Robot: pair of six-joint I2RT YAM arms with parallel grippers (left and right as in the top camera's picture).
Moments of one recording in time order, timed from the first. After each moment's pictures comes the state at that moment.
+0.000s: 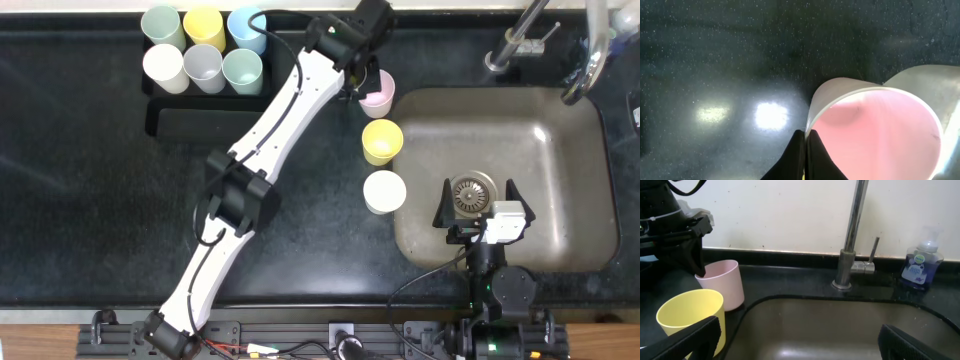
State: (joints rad) left arm -0.60 2.60 2.71 -1.36 0.01 -0.73; right arm -0.02 0.03 0.02 -0.02 -0.02 -0.02
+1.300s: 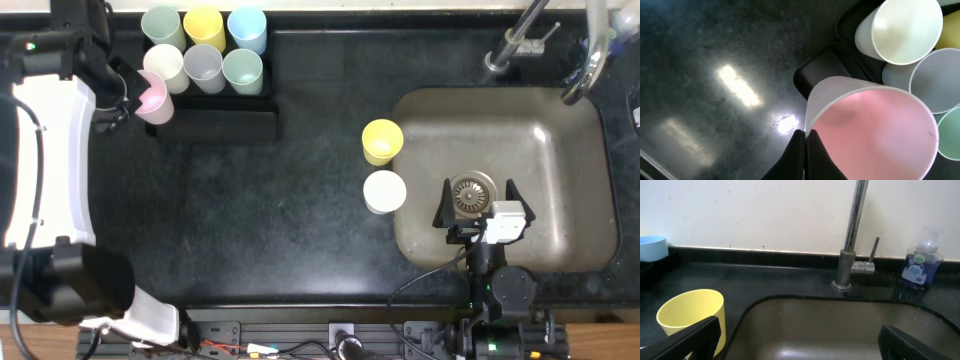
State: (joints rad) left arm 0.12 1.77 1.79 -1.31 -0.13 -0.75; right arm -0.02 0.03 0.02 -0.02 -0.02 -0.02
